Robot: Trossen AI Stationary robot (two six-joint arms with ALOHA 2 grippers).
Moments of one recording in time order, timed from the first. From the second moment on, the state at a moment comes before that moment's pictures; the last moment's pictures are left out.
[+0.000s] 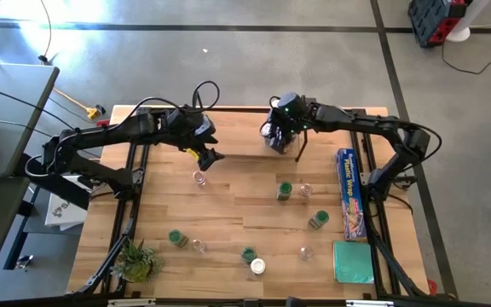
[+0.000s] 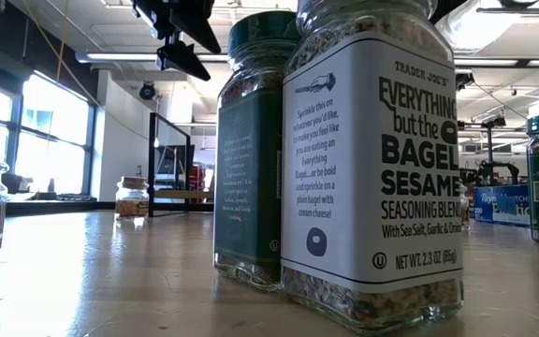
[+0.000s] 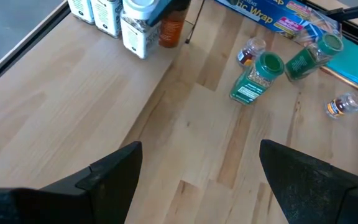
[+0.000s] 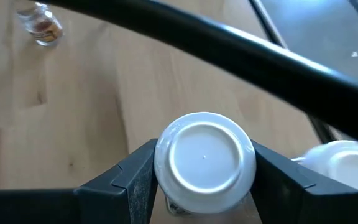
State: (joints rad) left arm 0.26 1.26 1.19 -0.69 0.05 -0.23; right arm -0.49 1.63 1.18 -0.36 -0.11 -0.20
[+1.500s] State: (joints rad) left arm 0.25 1.26 1.18 -0.69 0.05 -0.26; right arm -0.48 1.63 1.61 -0.96 -0.08 -0.14
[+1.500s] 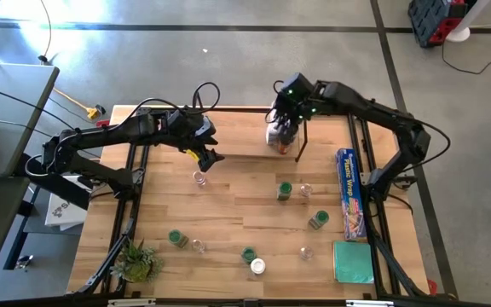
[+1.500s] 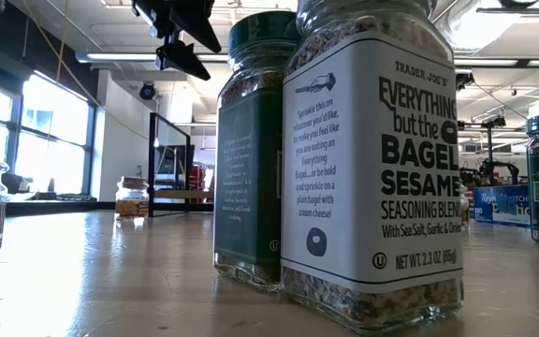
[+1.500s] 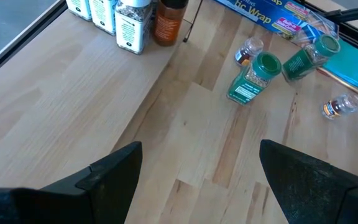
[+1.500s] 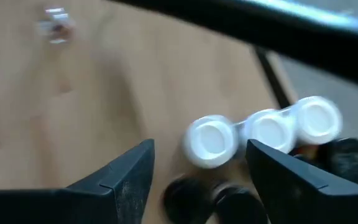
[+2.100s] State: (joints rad) left arm 0.24 1.26 1.18 -0.69 0.03 -0.26; right arm -0.49 1.63 1.52 -1.12 -0.06 -0.05
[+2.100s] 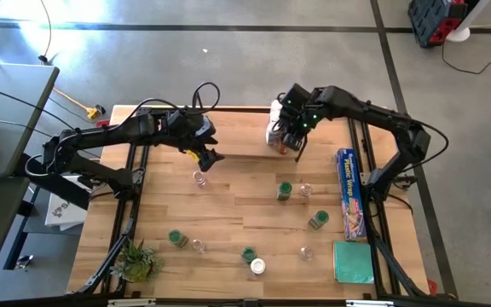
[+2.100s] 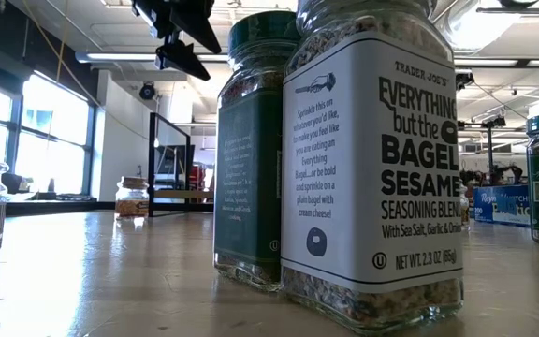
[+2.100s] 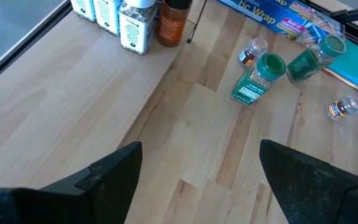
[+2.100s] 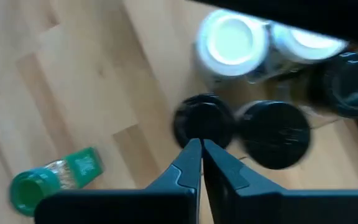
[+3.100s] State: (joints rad) left arm 0.24 1.27 1.18 -0.69 0.03 -0.26; right arm -0.59 1.69 1.50 -1.00 -0.03 -0.06
